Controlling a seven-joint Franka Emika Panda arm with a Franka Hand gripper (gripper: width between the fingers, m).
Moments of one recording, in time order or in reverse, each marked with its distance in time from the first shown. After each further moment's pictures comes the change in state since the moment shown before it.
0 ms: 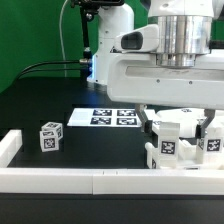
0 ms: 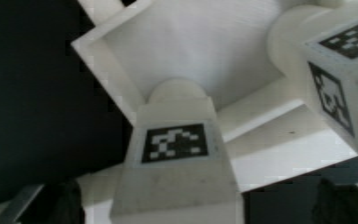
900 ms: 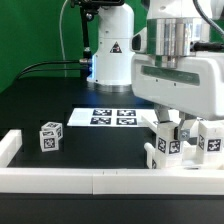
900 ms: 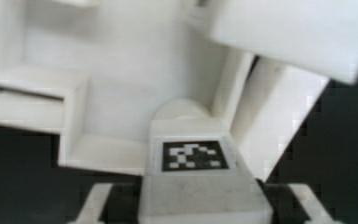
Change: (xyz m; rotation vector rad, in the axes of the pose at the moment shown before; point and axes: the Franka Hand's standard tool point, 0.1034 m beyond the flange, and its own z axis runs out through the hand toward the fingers) arm 0.000 0.000 0.001 0.029 -0.020 0.992
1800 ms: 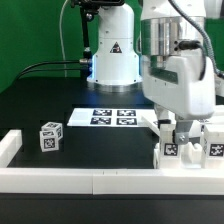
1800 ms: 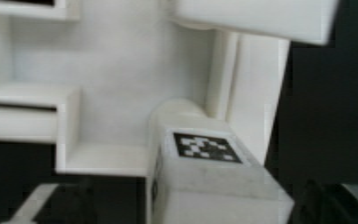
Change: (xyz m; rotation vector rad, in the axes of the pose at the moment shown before) arm 0.009 -0.001 -0.001 0.020 -0.012 -0.108
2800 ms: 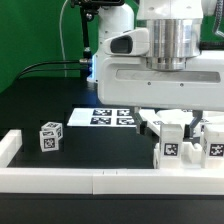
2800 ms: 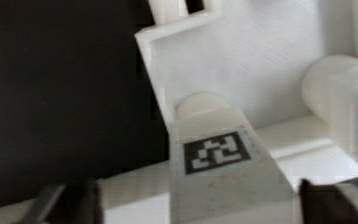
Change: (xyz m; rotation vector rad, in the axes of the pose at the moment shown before) arm 0.002 0.006 0.000 -0.078 -0.051 -0.942
